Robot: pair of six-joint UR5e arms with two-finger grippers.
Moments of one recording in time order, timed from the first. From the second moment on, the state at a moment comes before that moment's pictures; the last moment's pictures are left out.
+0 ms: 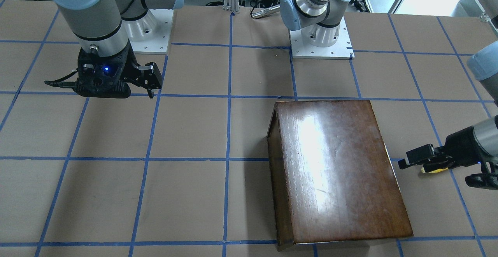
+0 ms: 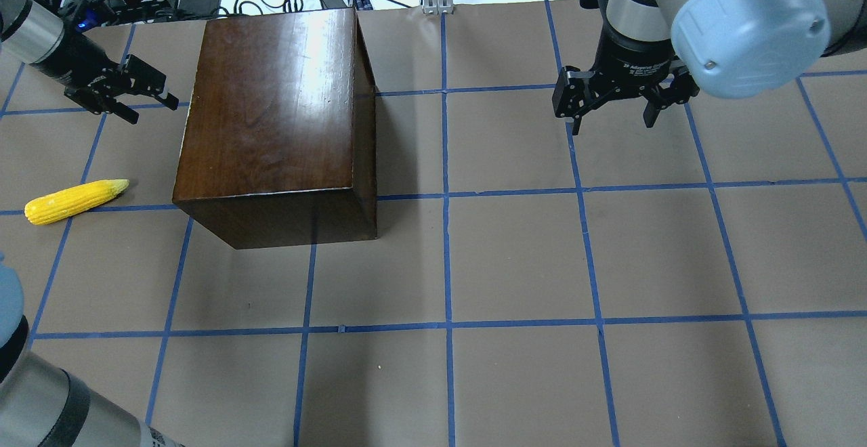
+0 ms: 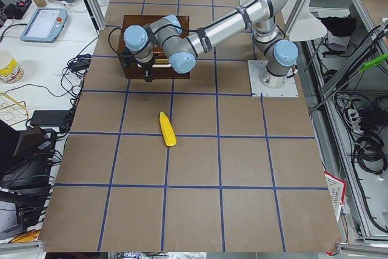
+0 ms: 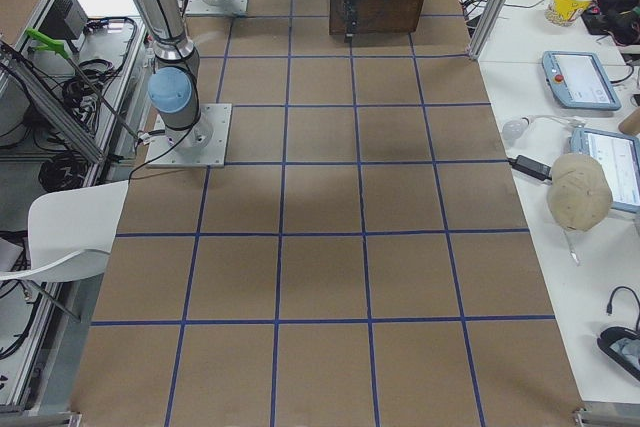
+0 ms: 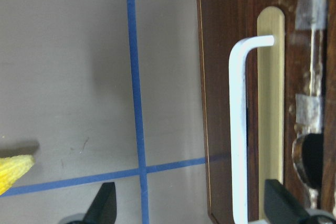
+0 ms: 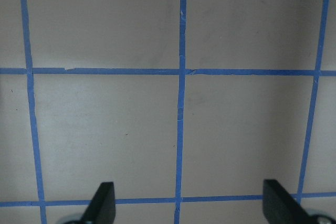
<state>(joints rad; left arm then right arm) -1.10 -2.01 -1.42 -1.45 1.27 0.48 1.65 -1.48 1.58 -1.62 -1.64 0.06</state>
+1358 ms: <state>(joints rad) -1.10 -2.03 -1.49 -1.43 1.26 0.46 1.65 -1.48 1.58 -1.62 -1.64 0.06</state>
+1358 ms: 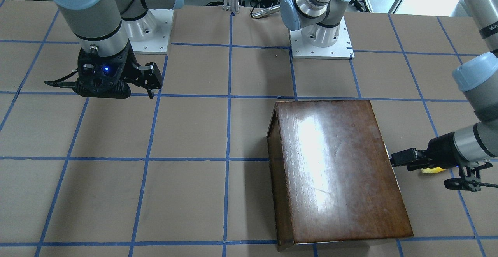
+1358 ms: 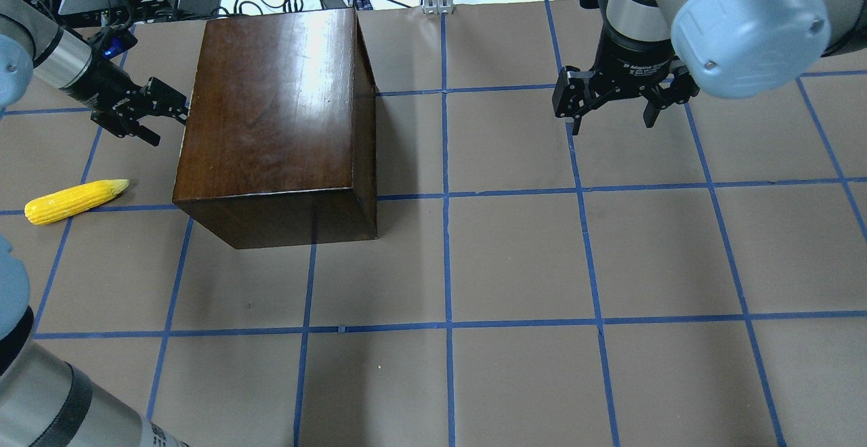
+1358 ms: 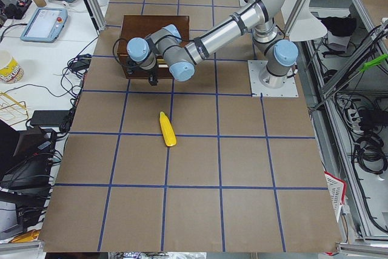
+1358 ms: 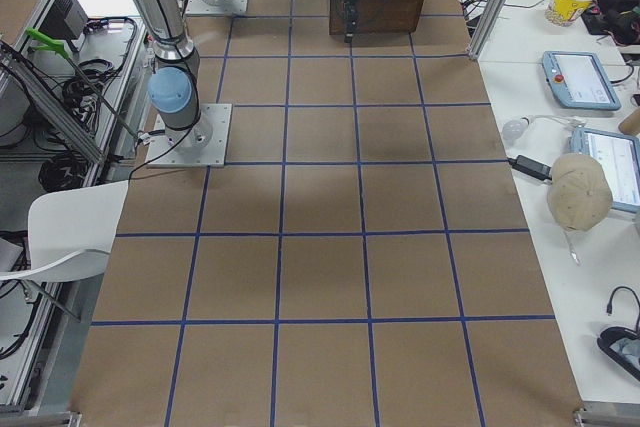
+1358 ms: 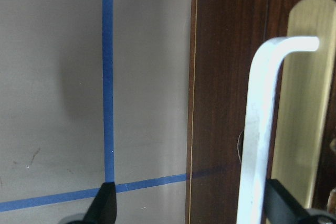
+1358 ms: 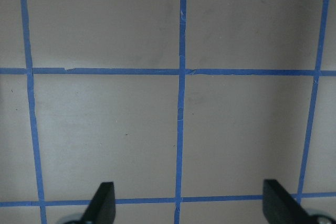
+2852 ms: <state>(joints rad) -1.10 -2.04 -1.50 -1.36 1.29 0.47 1.65 -1.48 1.58 -1.62 -1.64 0.06</state>
